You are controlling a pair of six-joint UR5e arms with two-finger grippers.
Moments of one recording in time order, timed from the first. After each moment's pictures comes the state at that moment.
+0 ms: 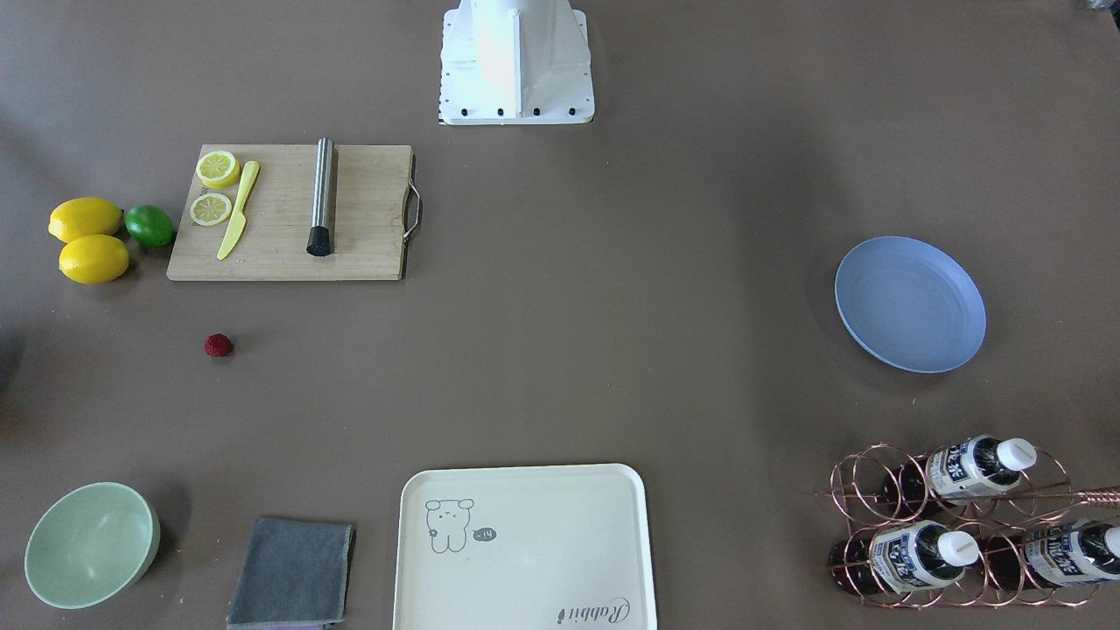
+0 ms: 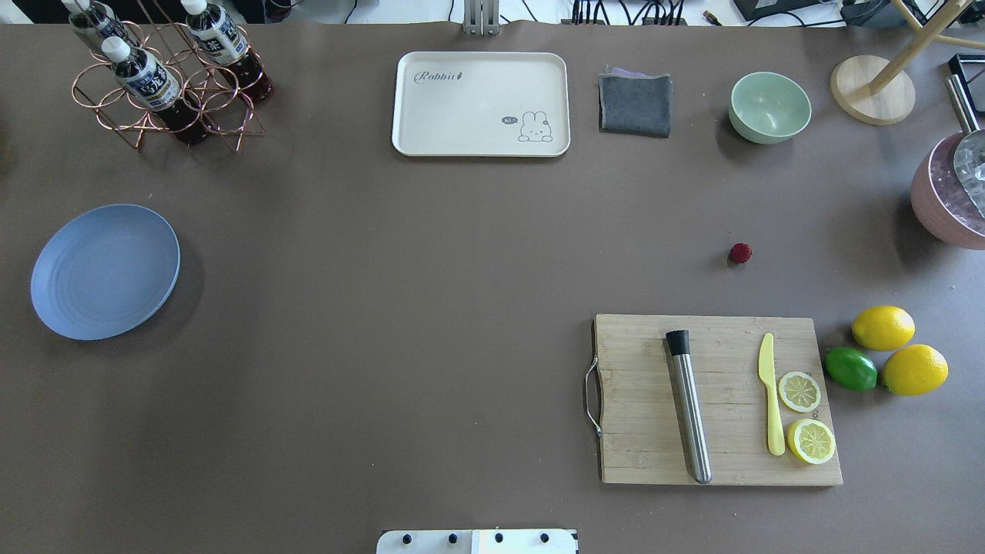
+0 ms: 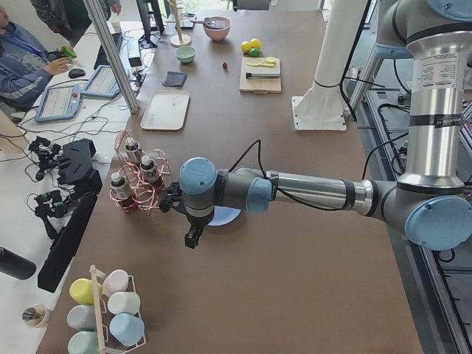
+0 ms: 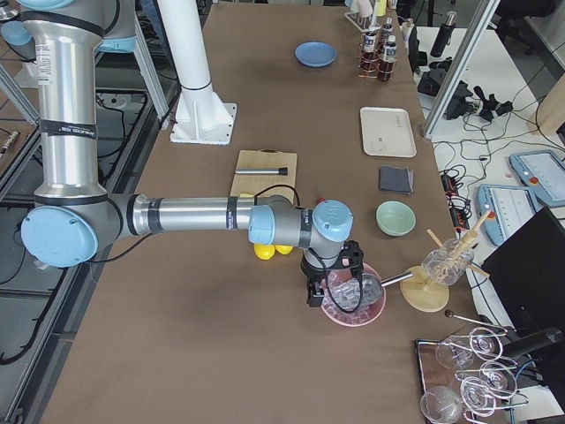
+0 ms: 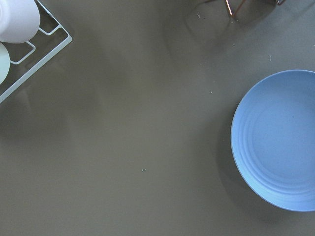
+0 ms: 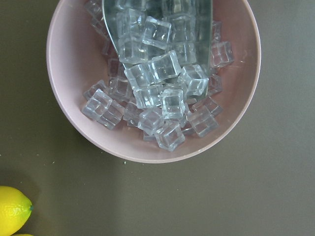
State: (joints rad) left arm -1.58 -1.55 -1.70 -1.64 -2.40 0.21; right arm 1.51 -1.60 1.65 -1.67 2.30 -0.10
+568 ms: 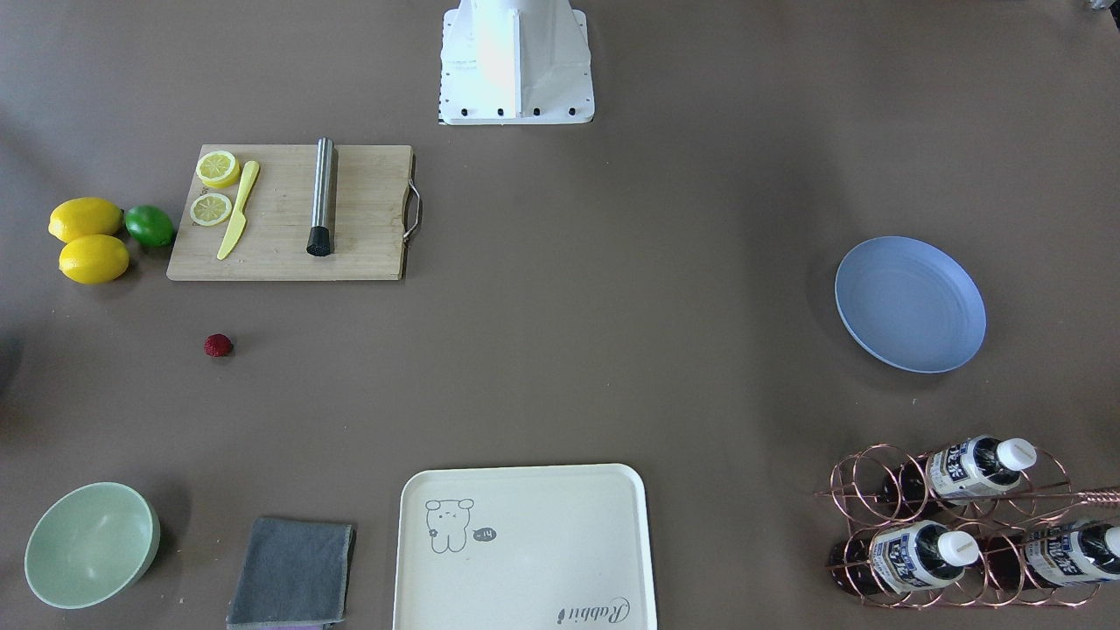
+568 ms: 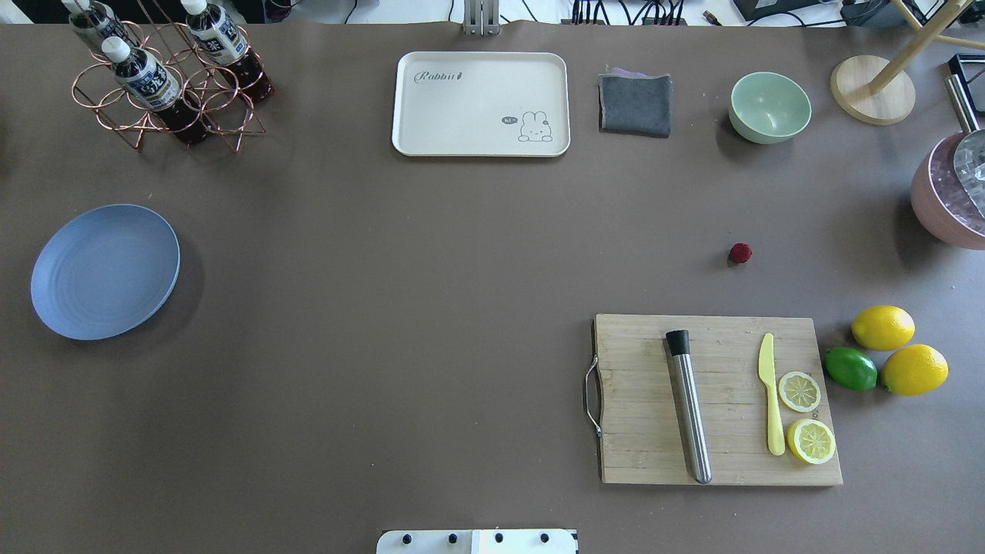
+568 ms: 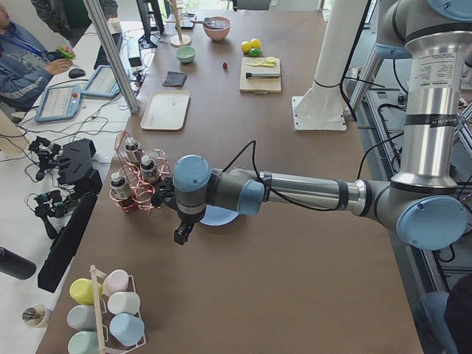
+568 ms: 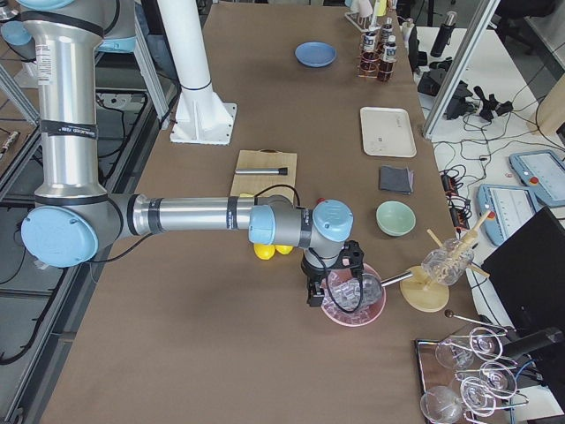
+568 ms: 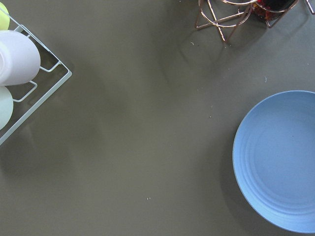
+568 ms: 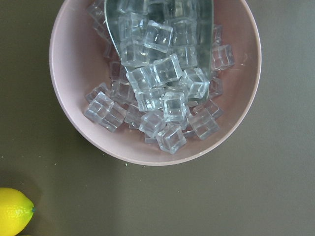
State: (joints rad) left arm -1.58 -1.58 -1.66 -1.74 -2.41 0.17; right arm 1.51 -1.60 1.66 -1.67 2.30 -0.10
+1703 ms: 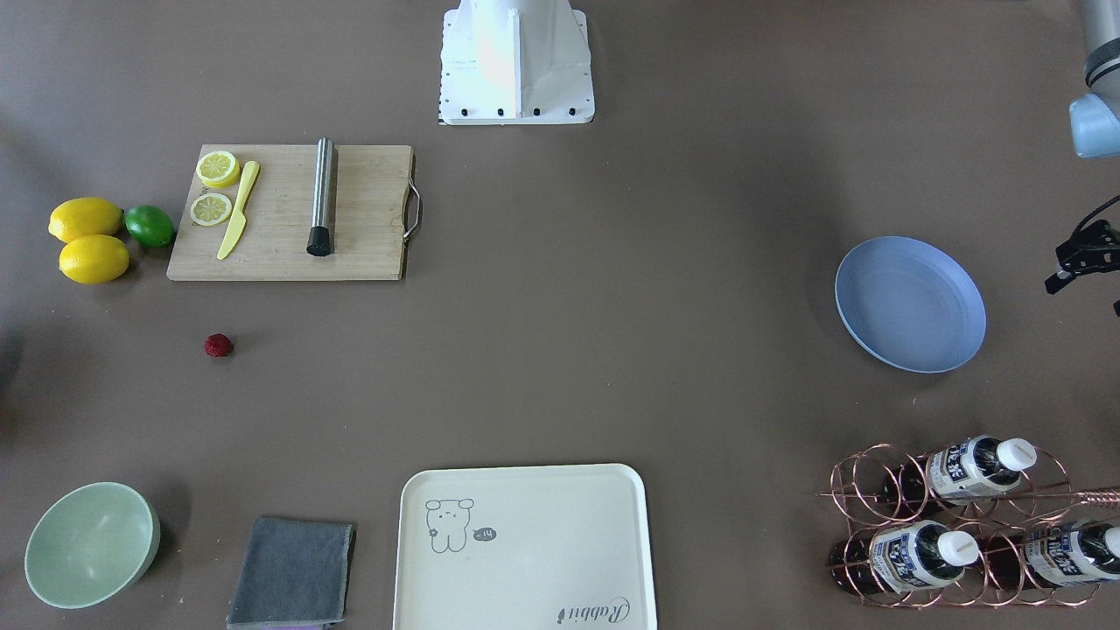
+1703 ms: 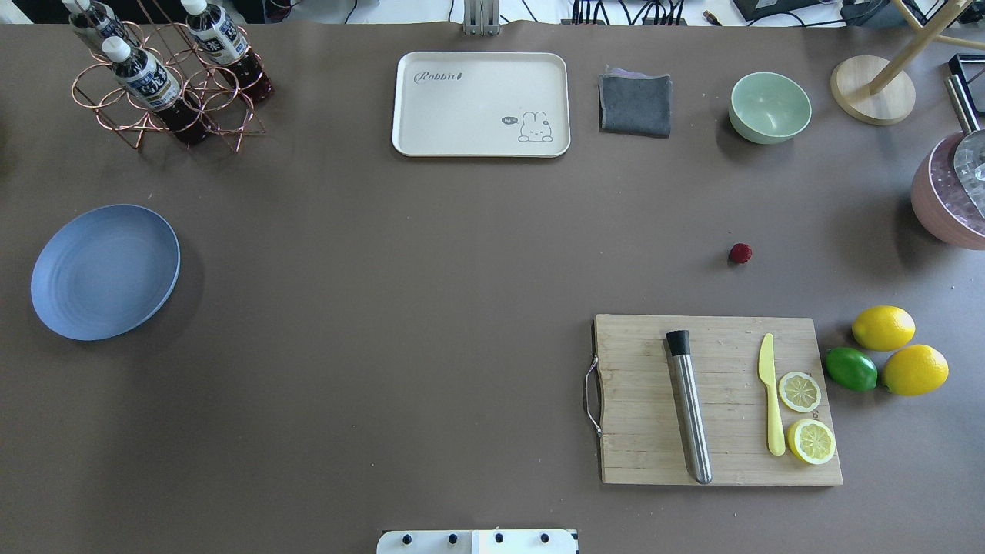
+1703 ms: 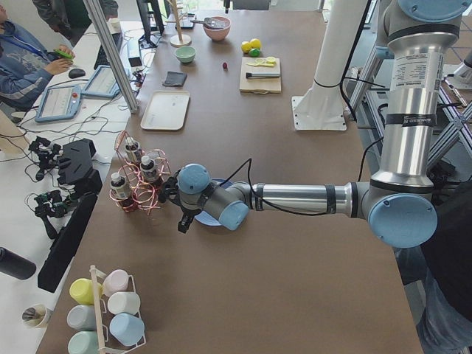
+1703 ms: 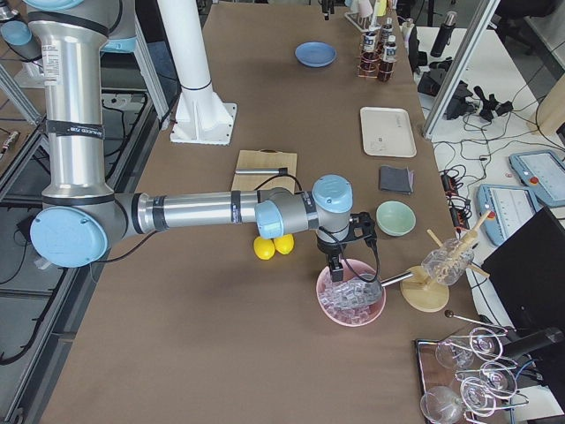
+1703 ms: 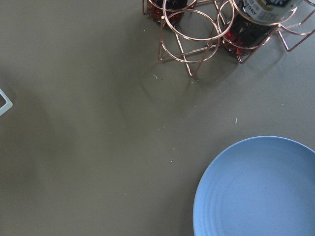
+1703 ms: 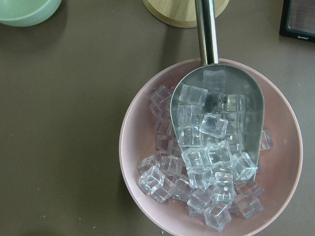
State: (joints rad) left arm -1.32 -1.61 -1.43 -2.26 -2.38 -0.23; right arm 1.45 -1.59 1.68 -1.38 2.30 0.09
